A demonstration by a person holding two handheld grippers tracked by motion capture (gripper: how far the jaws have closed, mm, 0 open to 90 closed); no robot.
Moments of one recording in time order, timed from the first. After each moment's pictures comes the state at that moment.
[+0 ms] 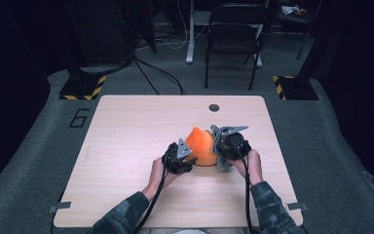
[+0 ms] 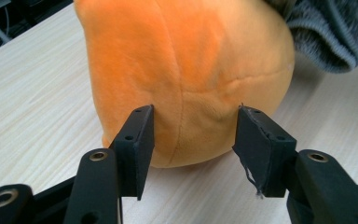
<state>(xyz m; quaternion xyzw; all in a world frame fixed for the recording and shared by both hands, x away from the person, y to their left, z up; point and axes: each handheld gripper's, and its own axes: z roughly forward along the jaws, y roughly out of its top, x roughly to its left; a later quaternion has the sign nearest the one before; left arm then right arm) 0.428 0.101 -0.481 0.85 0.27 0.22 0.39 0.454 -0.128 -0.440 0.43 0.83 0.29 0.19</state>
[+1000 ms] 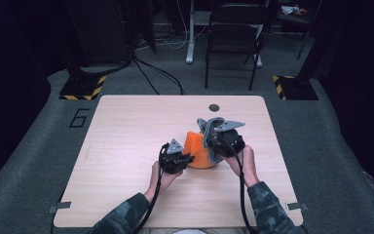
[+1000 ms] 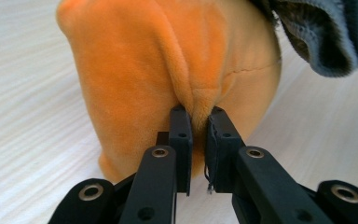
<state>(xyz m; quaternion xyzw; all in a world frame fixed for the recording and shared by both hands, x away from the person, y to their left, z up) 0.426 0.115 -0.486 0.81 0.34 0.13 0.46 0.436 -0.097 -0.399 0.38 0.83 0.35 0.22</state>
